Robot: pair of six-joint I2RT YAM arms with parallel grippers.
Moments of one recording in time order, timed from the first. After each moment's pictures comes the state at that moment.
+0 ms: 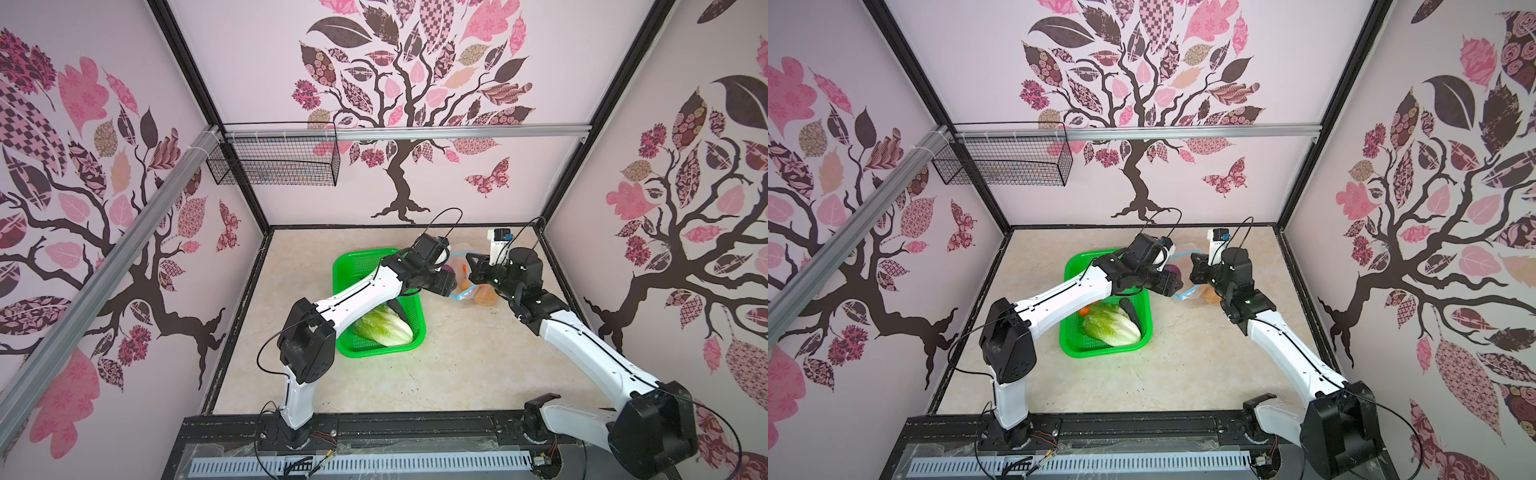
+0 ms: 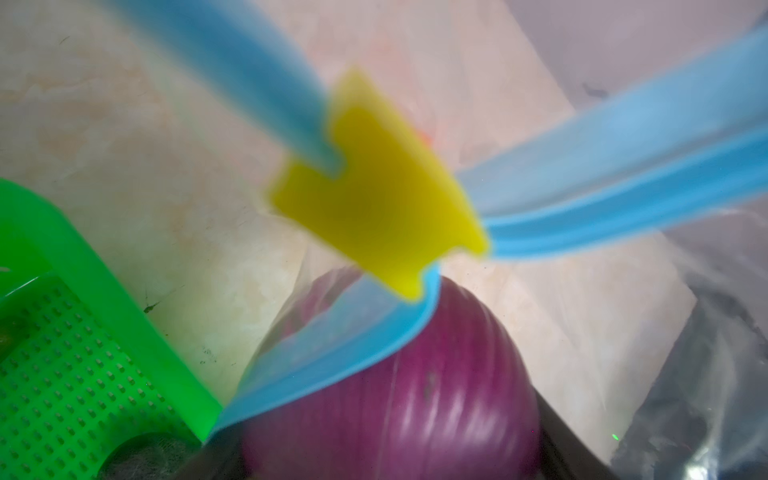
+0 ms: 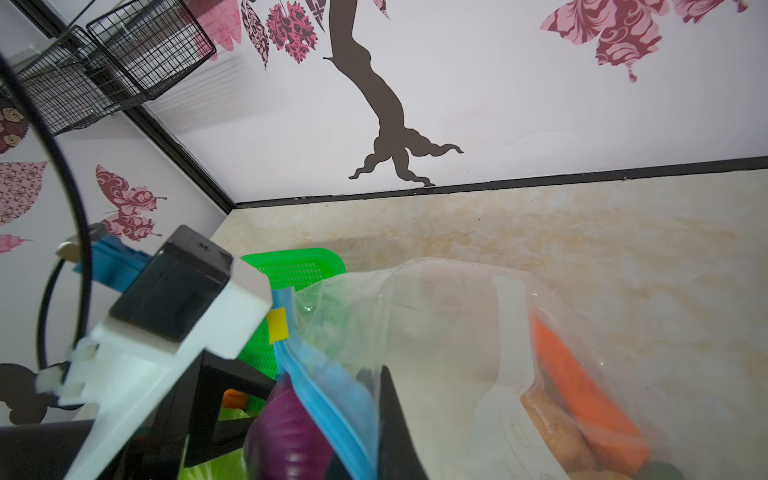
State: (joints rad) left arm -0.80 1.93 1.73 -0.62 0.11 -0.30; right arm 0.30 1.19 0.87 0.05 -0.16 0.35
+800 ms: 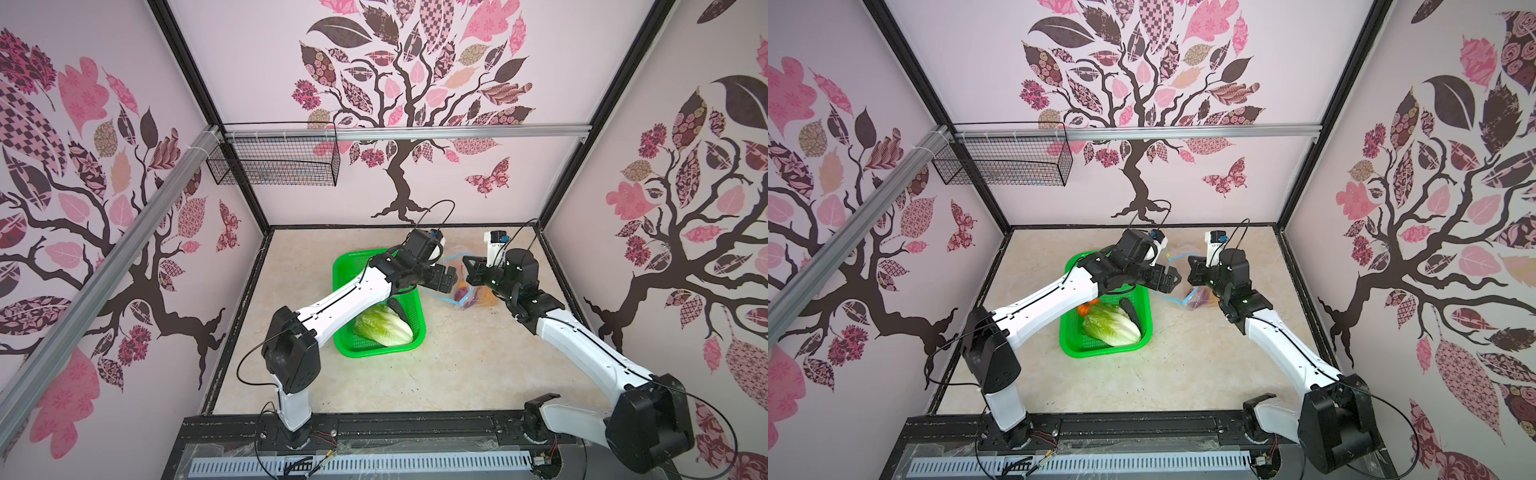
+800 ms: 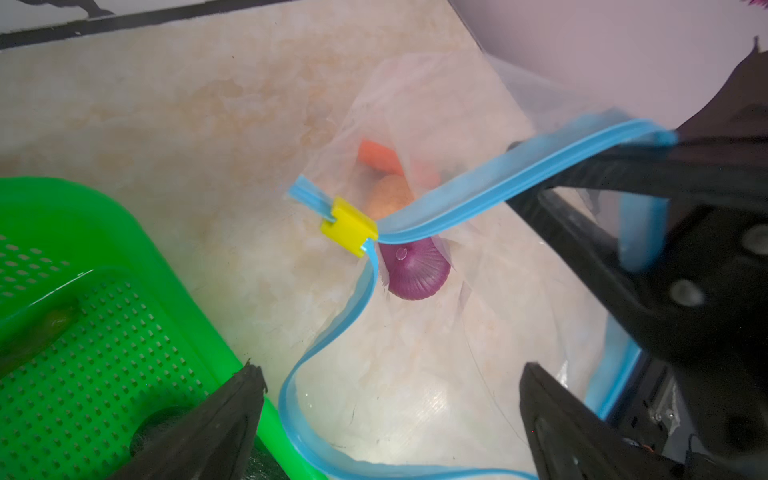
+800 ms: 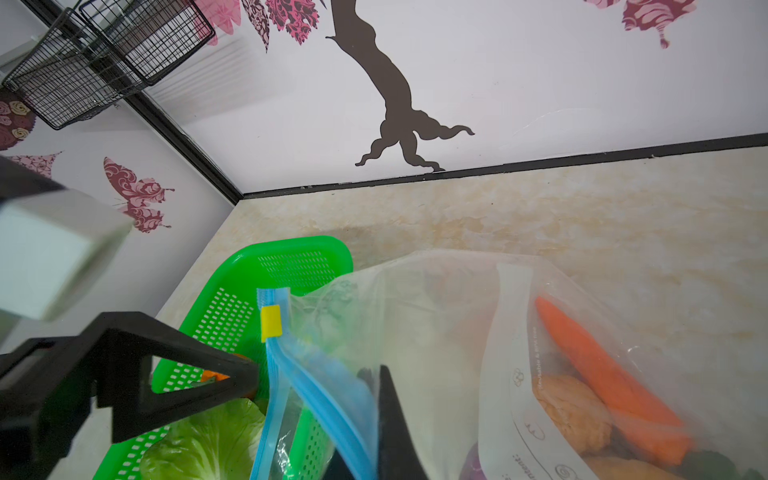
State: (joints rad) left arm -0.78 1.78 1.66 -0.59 0.10 -0.34; right arm 0.30 1.21 0.85 0.06 -0.18 0.37
